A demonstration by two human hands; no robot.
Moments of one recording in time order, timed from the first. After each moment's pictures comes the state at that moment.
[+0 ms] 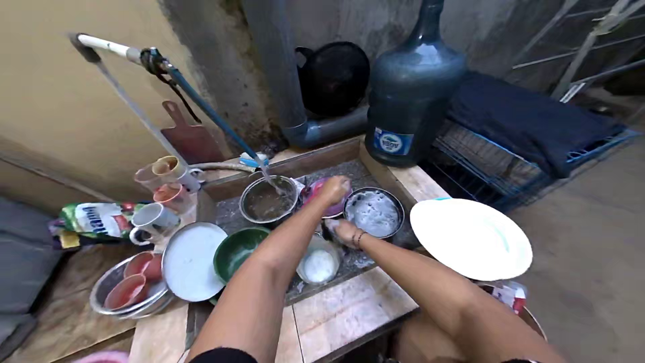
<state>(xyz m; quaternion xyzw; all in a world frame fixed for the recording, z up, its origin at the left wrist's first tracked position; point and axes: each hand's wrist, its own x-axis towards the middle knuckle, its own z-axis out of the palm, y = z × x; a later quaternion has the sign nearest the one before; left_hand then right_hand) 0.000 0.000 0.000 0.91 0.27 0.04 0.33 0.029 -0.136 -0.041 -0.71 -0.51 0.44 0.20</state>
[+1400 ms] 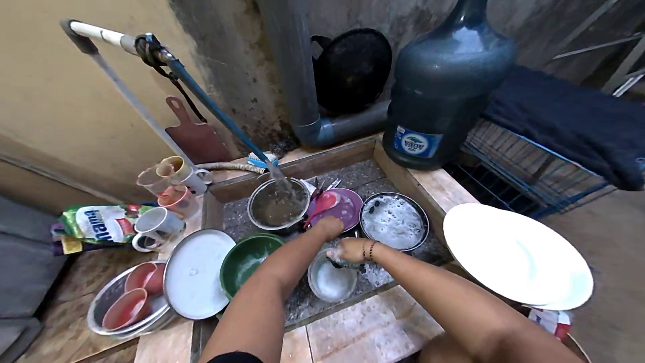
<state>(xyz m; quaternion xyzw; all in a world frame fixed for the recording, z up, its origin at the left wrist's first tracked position) -0.047 0.019 -0.097 0.93 0.16 -0.31 0.09 0.018 -0.102 -0.046 -0.62 -0.64 0.46 -0.05</state>
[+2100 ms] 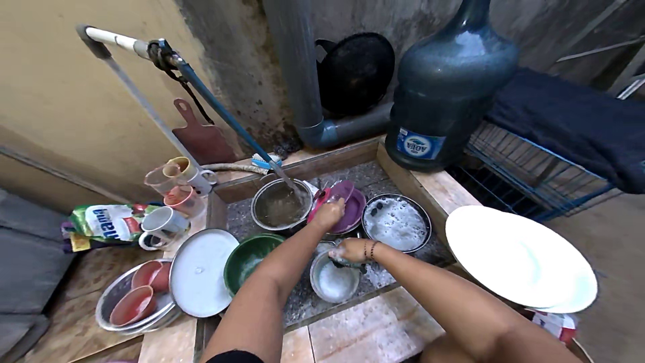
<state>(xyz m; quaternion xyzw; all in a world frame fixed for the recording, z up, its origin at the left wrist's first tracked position) -0.049 0.031 -0.064 0.93 0.31 -0.04 0.19 0.019 -0.100 -0.051 -0.62 -0.63 0.46 -0.04</state>
